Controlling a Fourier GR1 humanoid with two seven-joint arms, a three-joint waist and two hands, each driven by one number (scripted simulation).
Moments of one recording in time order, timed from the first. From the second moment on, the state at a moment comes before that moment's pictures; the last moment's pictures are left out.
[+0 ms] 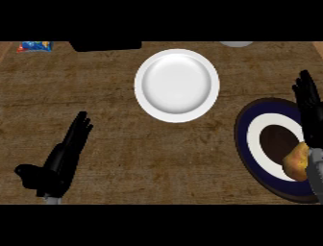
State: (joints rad) left arm 0.03 0.32 -0.32 -1.57 0.31 0.24 -0.07; right arm -0.23 -0.36 -0.03 -1.35 -0.12 -0.20 -0.04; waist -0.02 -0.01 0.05
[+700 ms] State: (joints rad) left arm -0.02 0.42 -0.22 -1.43 0.26 0.20 -0.13; right arm -0.23 -0.22 -0.04 -1.31 0.31 -0.90 -0.02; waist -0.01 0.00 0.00
